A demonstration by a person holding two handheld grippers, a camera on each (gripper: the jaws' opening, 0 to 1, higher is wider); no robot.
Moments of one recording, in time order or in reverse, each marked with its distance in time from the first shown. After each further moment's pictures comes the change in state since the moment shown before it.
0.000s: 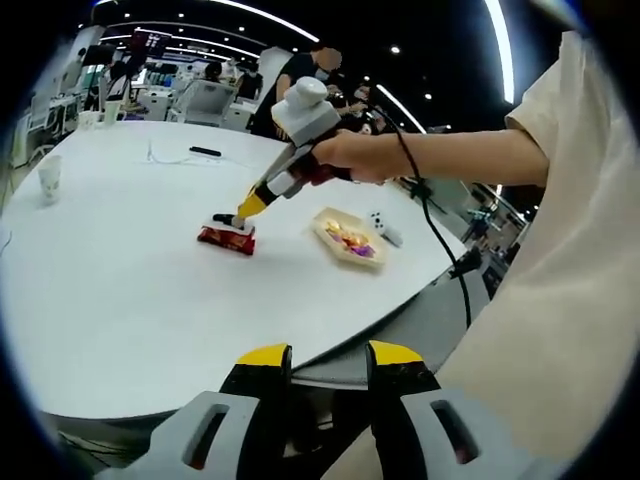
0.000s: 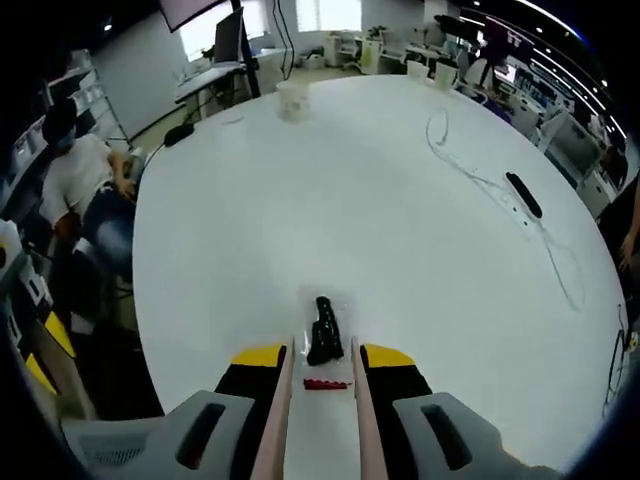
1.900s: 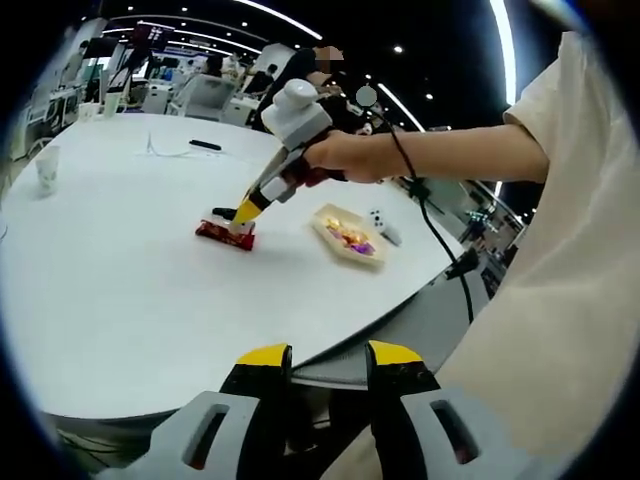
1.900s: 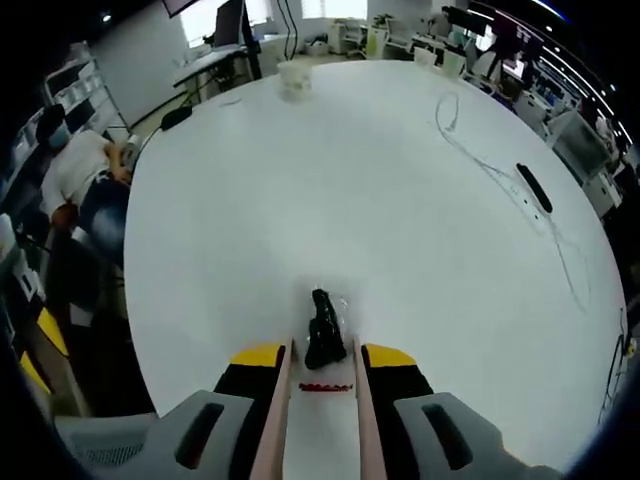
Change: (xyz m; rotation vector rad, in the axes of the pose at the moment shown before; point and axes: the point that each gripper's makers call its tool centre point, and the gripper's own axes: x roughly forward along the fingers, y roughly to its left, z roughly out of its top) left arm 0.006 0.004 -0.002 -0.017 0.010 -0.019; right arm 0.020 -0.003 -0.011 -0.012 0.056 0.007
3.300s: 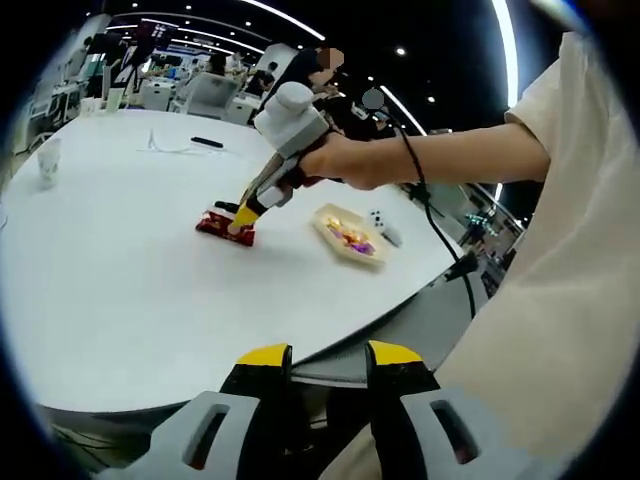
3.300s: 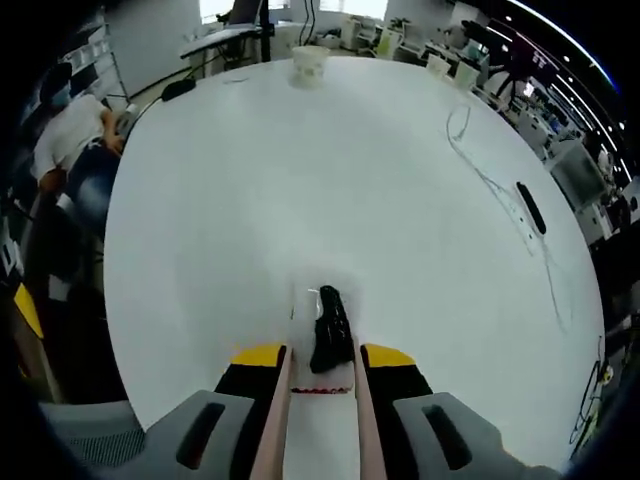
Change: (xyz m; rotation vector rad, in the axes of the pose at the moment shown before) left arm 0.000 0.001 -0.006 -0.021 -0.008 -0.001; right arm 0.010 -0.002 -0.003 -0.116 0.038 -0.086
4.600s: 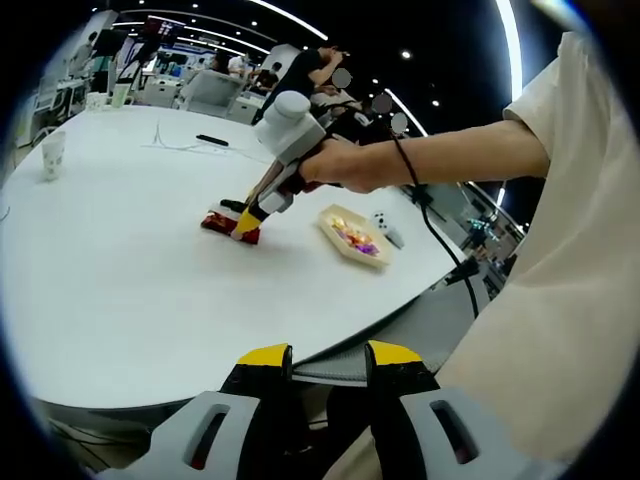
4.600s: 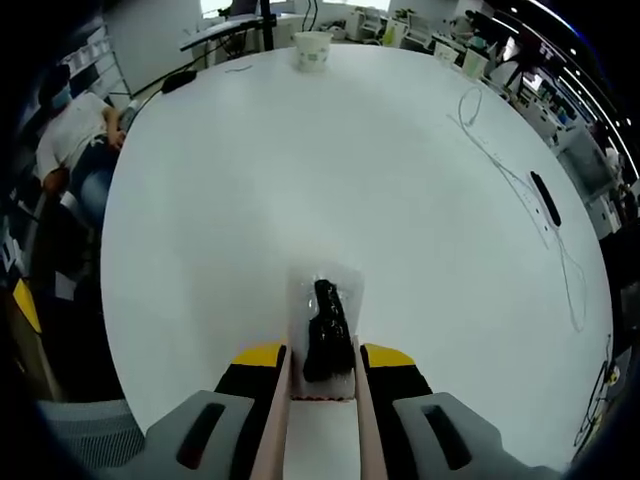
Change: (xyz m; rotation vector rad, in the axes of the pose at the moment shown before) left arm 0.000 0.006 -0.002 -0.022 -0.009 0.005; right arm 0.015 0.003 -0.008 0.011 0.035 0.046
